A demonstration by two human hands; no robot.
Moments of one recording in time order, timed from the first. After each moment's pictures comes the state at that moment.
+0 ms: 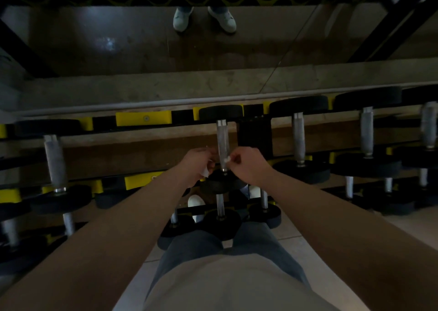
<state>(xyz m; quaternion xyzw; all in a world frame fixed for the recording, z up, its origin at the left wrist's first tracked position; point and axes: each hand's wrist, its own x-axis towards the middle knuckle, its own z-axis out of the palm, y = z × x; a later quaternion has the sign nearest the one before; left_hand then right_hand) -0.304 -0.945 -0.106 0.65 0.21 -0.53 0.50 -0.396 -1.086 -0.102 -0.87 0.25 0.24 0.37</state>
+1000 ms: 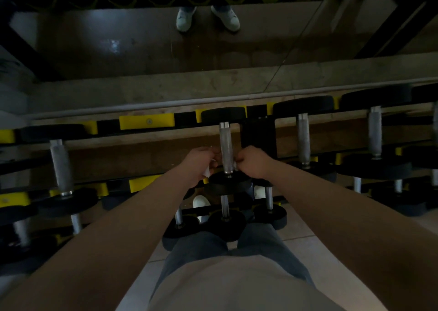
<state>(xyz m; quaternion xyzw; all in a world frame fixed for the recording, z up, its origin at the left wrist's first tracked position) -0.298 -0.947 -0.108 0.64 0.22 -0.52 0.52 -0.379 -1.102 -0.105 -0.83 0.22 0.37 0.35</state>
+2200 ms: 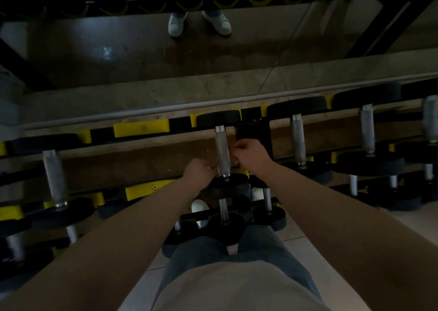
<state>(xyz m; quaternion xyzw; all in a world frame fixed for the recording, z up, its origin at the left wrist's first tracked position) -0.312 -0.937 -0.129 0.83 -0.04 -0.47 0.31 -0.372 -1.098 -0.101 -0.76 0.38 0.17 0.50</state>
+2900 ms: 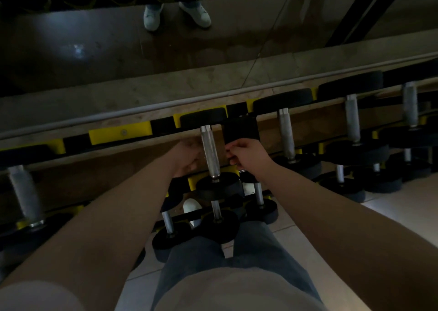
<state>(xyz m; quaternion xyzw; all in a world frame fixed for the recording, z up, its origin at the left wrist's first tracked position) -0.258 -0.962 -0.142 0.69 0.03 -0.58 0.44 -0.388 -1.109 -0.094 -0.63 0.47 0.14 0.60</state>
